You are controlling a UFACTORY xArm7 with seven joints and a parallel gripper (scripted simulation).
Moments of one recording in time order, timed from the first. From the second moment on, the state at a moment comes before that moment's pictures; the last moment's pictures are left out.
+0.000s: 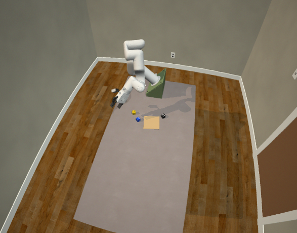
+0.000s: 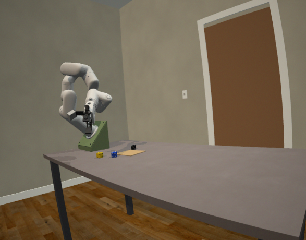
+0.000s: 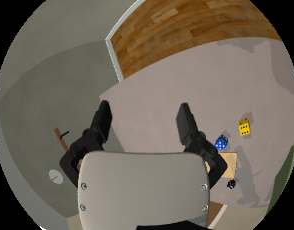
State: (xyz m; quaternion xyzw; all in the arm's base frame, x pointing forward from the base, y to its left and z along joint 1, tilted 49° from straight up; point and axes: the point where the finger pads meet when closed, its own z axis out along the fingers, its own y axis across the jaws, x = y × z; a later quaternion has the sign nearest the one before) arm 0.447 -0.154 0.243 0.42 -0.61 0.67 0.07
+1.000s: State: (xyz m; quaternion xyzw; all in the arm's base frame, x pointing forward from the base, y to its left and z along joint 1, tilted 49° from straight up) arm 0.410 -0.168 0.227 0.38 -0.67 0.63 0.11
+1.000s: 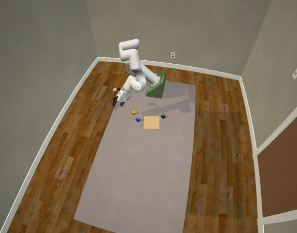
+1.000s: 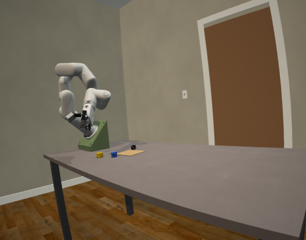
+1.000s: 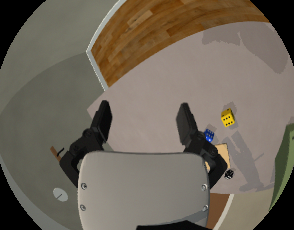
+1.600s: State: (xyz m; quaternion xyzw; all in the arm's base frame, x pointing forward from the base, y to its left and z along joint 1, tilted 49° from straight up) arm 0.349 -0.155 0.183 0.34 -0.78 0.50 0.15
